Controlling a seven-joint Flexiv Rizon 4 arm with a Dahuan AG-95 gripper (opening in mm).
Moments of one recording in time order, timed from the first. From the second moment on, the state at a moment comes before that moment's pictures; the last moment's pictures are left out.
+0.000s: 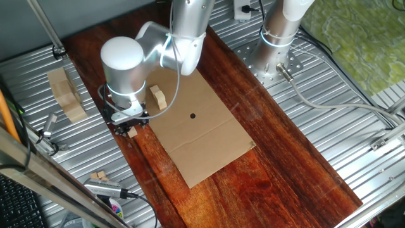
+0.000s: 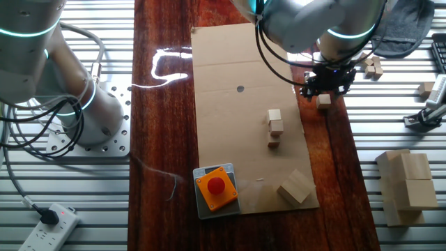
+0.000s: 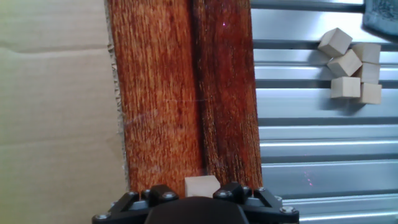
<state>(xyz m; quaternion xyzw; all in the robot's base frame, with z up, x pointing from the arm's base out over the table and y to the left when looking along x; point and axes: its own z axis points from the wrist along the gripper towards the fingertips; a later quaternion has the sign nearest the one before) 0.633 0.053 0.023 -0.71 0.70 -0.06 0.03</state>
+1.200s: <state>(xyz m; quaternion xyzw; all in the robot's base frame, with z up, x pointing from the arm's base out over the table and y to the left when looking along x) 0.632 0.038 0.028 -0.72 0.69 -0.07 0.04</state>
